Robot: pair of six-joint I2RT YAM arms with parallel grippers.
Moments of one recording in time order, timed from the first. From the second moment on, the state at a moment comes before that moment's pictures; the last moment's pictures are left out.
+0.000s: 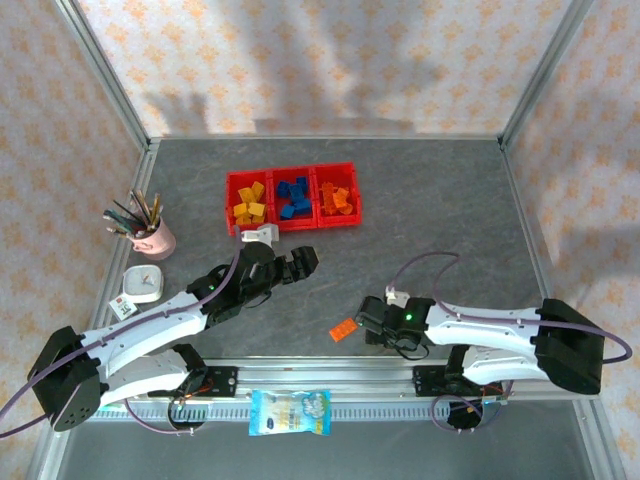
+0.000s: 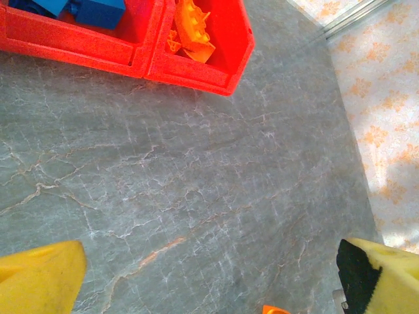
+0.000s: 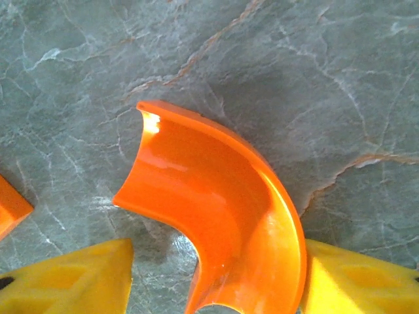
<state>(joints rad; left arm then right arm) -0.76 1.05 0.59 -0.09 -0.13 -0.93 1.13 1.17 0.52 -0.75 0.17 1.24</state>
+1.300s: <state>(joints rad) -0.68 0.99 0.63 -0.15 -0.18 -0.86 0.79 1.43 0.97 -0.60 0.34 0.78</state>
